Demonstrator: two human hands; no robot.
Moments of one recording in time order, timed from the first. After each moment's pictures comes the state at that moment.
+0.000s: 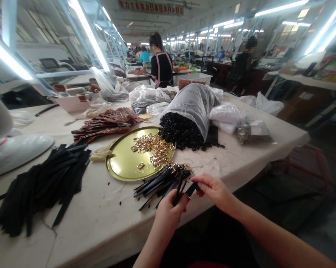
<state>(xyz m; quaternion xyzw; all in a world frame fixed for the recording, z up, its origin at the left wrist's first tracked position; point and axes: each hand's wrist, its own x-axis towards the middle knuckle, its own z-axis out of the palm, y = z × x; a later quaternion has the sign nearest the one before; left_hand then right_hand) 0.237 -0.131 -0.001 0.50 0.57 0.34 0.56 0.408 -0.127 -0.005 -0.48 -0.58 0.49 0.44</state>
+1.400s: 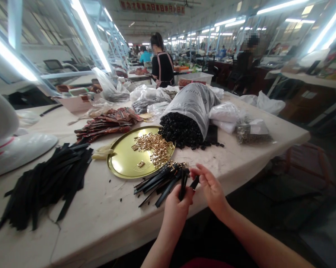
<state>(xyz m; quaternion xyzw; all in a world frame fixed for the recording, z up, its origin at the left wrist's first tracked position) 0.257 -0.132 -0.010 0.53 0.55 0.34 0.55 0.391 -0.131 -0.018 -0.44 -0.51 0.43 0.60</state>
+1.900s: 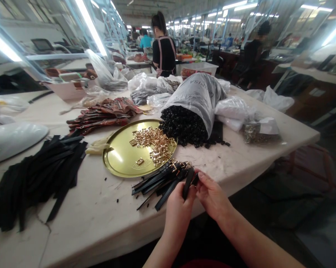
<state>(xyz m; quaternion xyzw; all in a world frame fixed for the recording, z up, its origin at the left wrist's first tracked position) 0.258 -0.116 -0.017 0.59 0.57 0.36 0.45 0.367 -0.112 -0.025 -0.33 -0.07 0.69 0.63</state>
